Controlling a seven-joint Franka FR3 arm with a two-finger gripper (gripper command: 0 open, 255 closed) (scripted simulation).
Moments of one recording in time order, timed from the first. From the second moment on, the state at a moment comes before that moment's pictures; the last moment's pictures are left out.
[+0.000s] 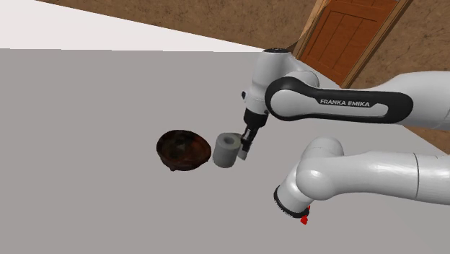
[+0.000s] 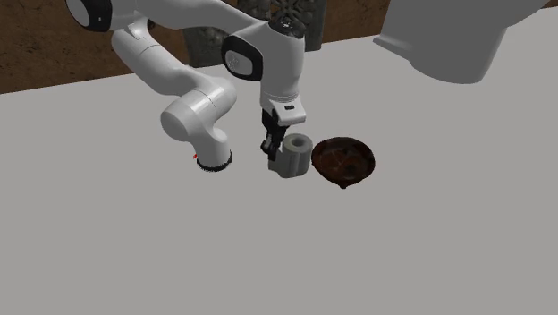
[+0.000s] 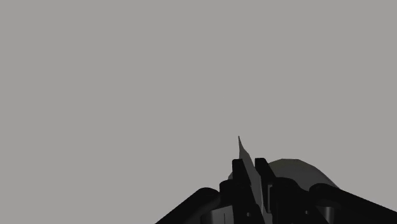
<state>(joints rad) 0.05 -1.02 0.09 -2.94 0.05 1.84 -0.09</state>
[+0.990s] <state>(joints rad) 0.04 -1.02 0.08 -2.74 0.03 1.64 -0.10</state>
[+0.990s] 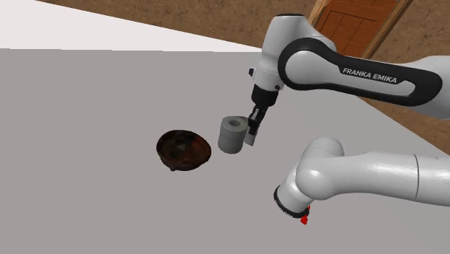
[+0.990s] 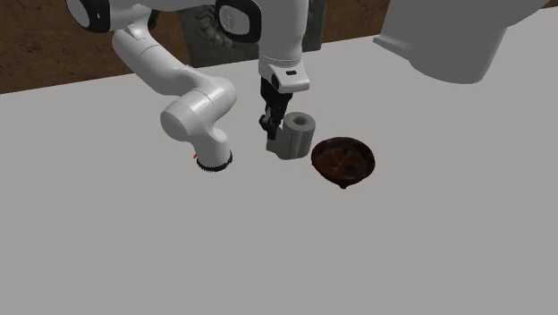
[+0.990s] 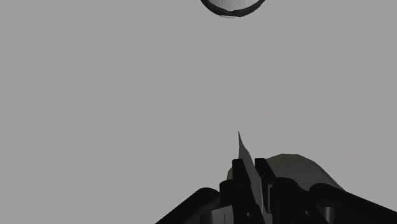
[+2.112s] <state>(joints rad) 0.05 -0.69 0.18 -2.40 0.09 1.63 0.00</state>
